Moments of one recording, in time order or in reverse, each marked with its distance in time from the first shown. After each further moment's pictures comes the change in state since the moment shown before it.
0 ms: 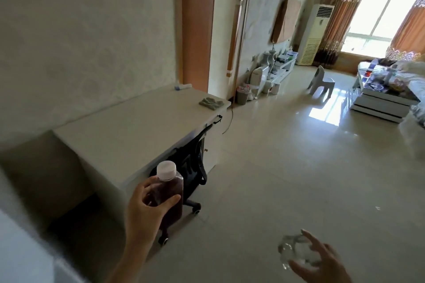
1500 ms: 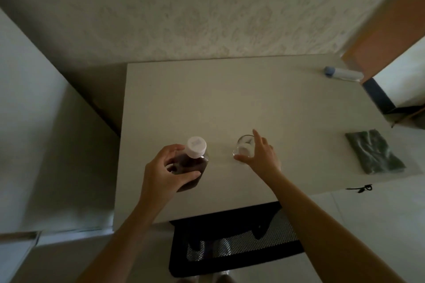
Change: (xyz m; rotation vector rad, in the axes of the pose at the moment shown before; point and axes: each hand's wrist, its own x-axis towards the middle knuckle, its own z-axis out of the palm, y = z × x) left_hand 0.442 -0.206 0.085 0.160 0.411 -0.464; right_hand 0.610 -0.338 0.504 -0.397 -0.834 -0.557
